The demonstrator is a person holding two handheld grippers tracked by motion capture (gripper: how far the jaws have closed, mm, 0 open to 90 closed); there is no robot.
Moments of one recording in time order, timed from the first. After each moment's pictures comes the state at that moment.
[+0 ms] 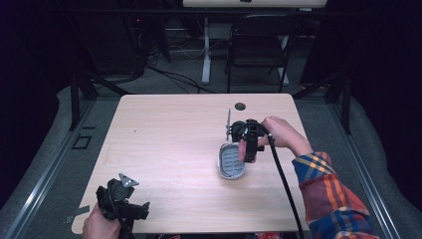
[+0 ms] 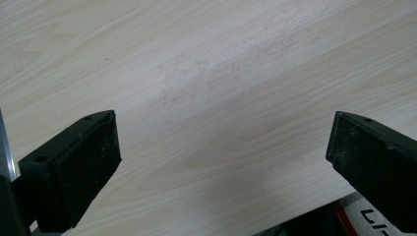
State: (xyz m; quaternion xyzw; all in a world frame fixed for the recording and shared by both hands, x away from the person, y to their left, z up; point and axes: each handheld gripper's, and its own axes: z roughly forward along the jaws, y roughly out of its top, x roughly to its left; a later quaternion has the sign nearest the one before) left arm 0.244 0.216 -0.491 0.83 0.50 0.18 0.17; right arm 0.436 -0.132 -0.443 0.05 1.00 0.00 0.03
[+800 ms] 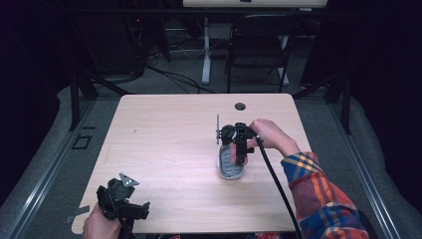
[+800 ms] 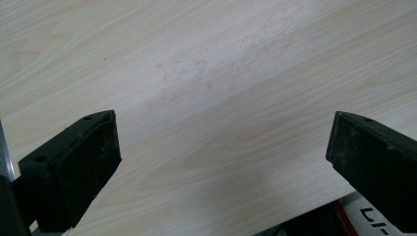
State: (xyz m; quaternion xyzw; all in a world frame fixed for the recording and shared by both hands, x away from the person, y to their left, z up) left arm 0.245 0.216 -0.492 0.83 0.50 0.17 0.16; right arm 0.445 -0.104 -0.466 0.03 1.00 -0.01 0.02
